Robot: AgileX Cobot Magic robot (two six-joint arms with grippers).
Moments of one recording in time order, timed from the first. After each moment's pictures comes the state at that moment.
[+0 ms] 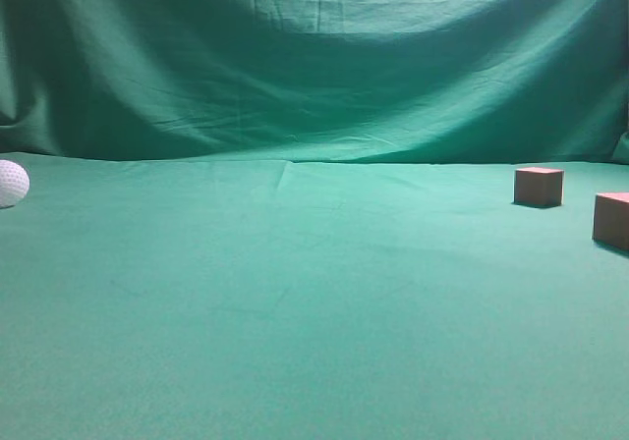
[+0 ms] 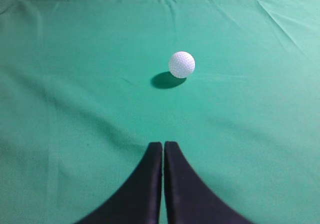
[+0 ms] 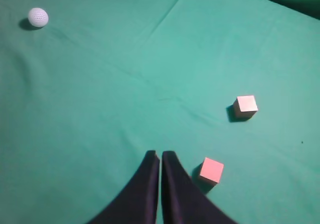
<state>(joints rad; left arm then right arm) -0.05 -0.02 0.02 0.14 0.36 -0.09 0.65 0.82 -1.01 -0.06 0.98 0.04</state>
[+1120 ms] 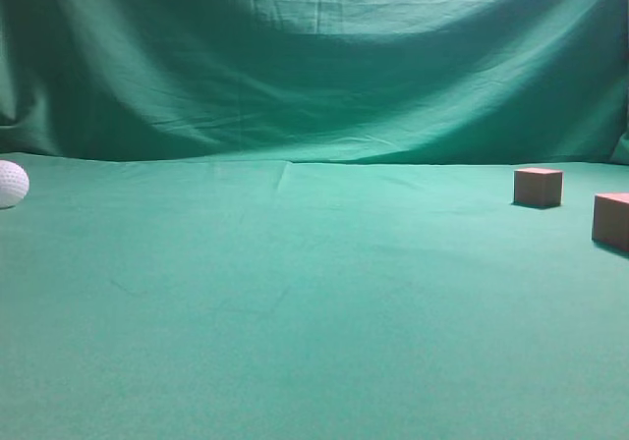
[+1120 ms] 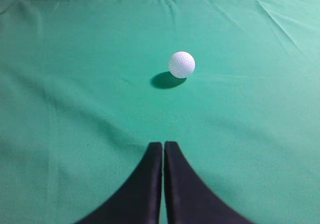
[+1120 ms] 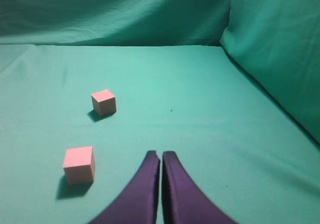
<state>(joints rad) -0.05 -0.02 0.02 0.14 0.36 -0.09 0.08 -0.01 0.03 -0.17 0.29 0.16</state>
